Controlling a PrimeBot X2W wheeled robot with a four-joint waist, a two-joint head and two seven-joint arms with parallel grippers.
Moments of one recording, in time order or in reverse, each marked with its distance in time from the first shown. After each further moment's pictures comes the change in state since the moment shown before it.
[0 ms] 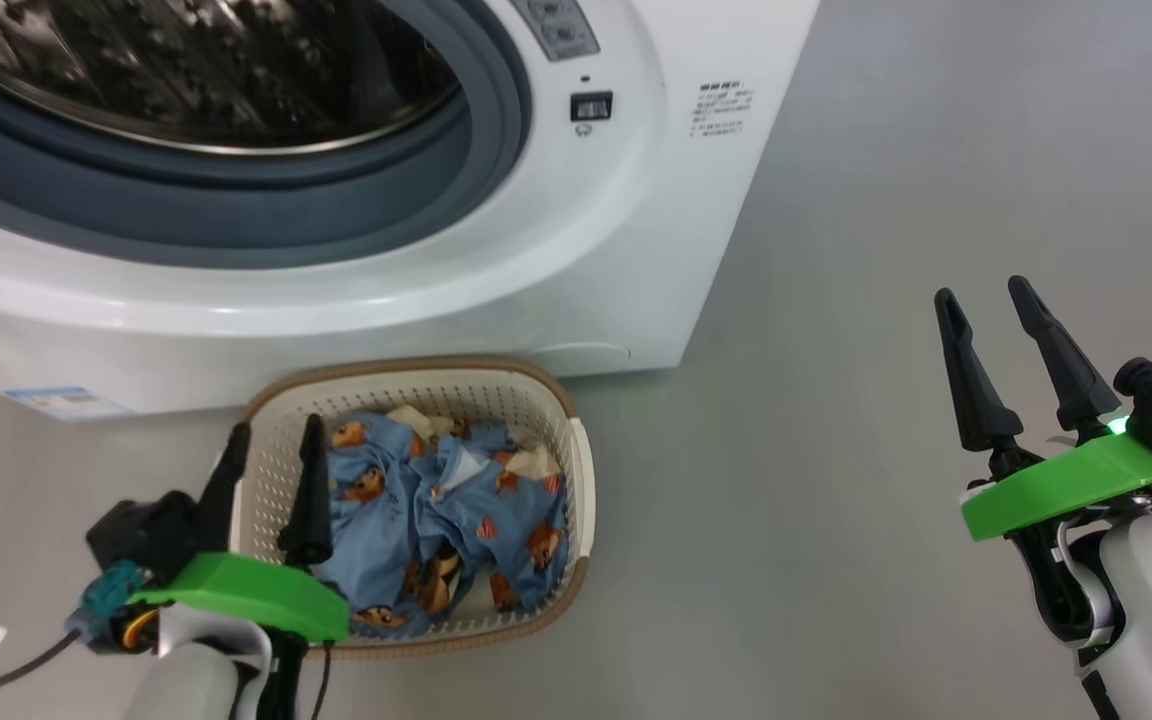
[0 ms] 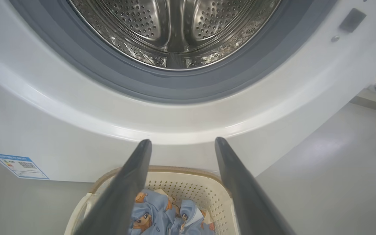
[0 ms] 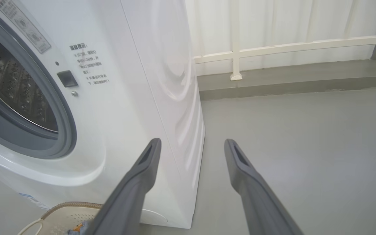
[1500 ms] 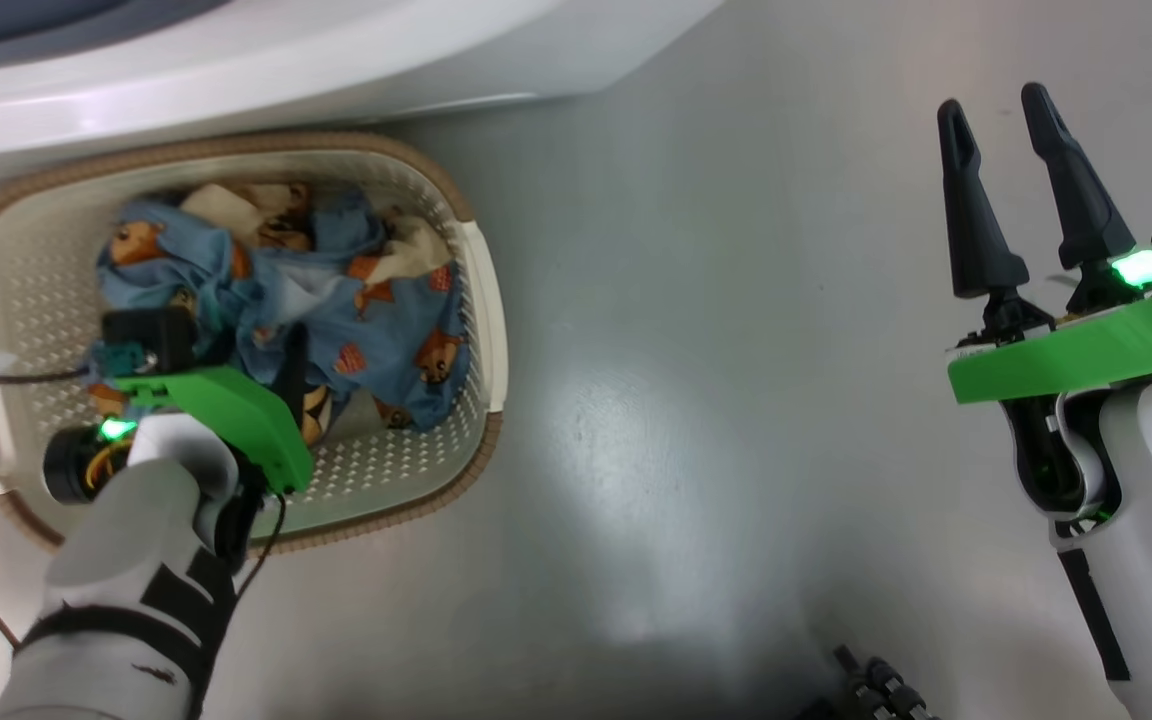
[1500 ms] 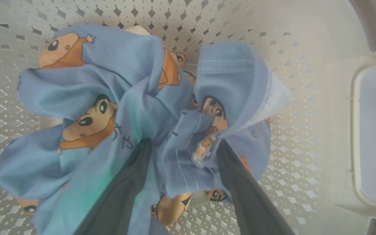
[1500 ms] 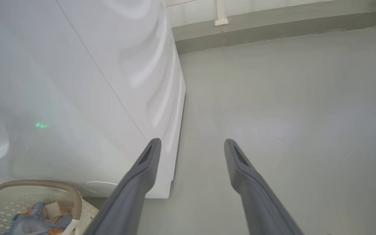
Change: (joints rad) left arm -0.568 -0.027 -0.211 0.777 -0.072 -0.120 0.119; right arm -0.194 0.054 -0.019 -0.089 -0.019 0.000 -0.004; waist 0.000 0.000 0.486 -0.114
